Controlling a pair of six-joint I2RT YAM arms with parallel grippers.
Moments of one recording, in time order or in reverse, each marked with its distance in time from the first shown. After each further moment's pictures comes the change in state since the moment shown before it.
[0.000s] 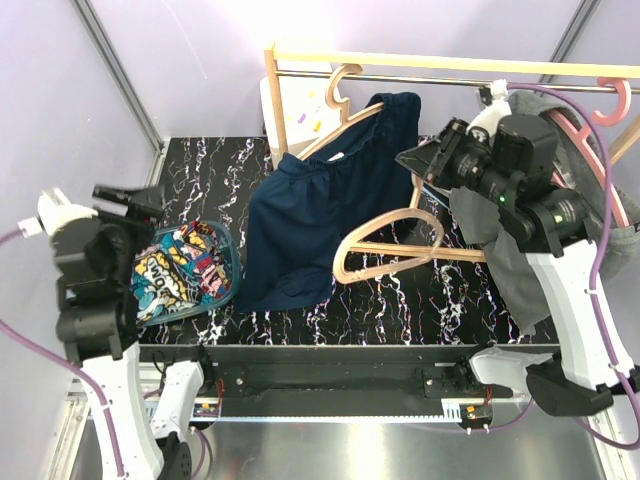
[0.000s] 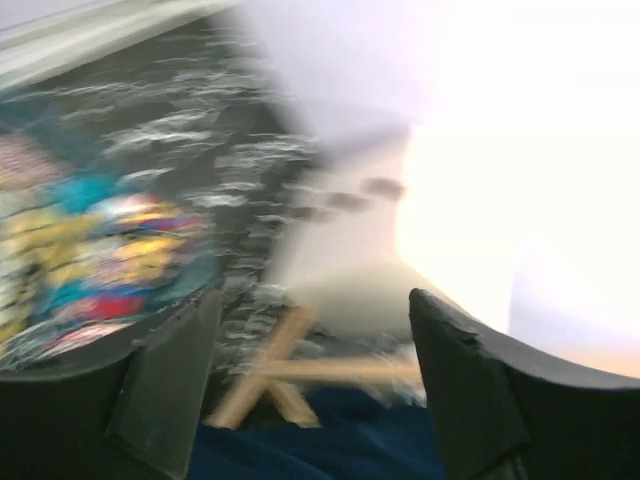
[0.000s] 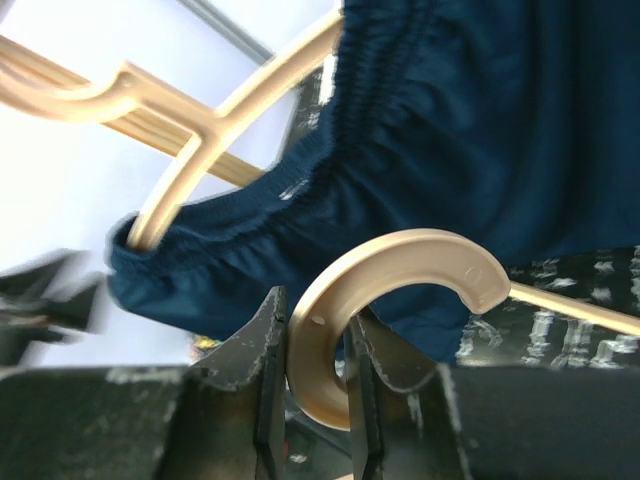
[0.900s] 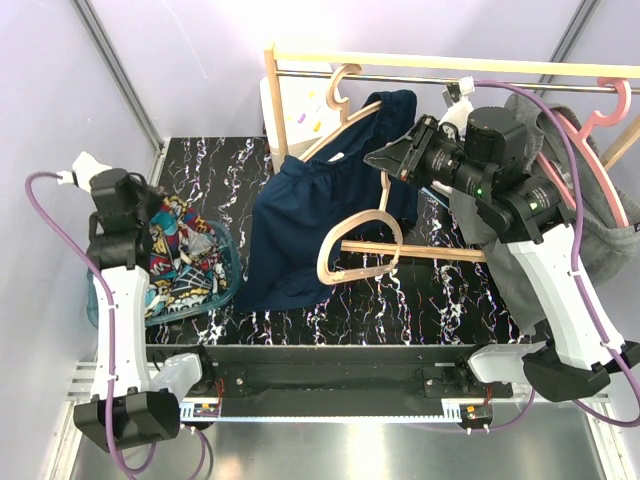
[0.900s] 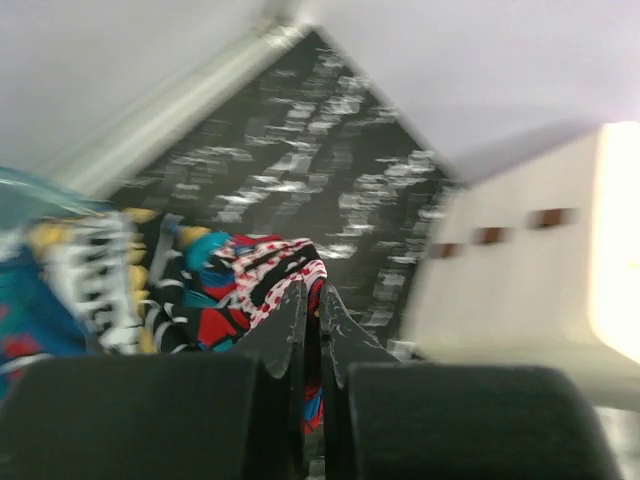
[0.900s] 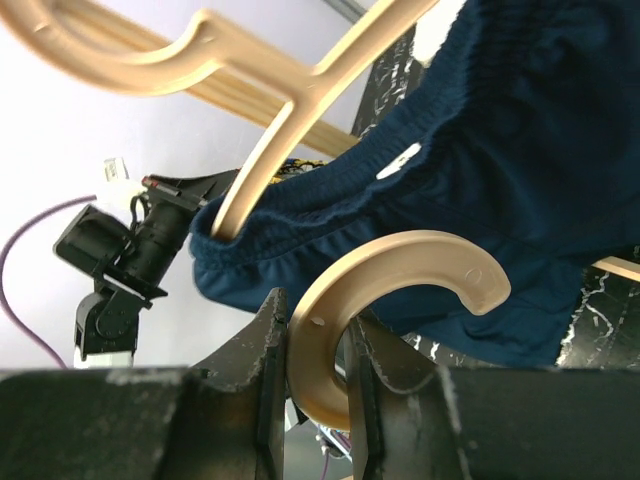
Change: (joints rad) left arm 0.008 0.310 -0.089 0.290 -0.093 0.304; right arm 0.119 0.063 0.024 0.055 -0.051 0.141
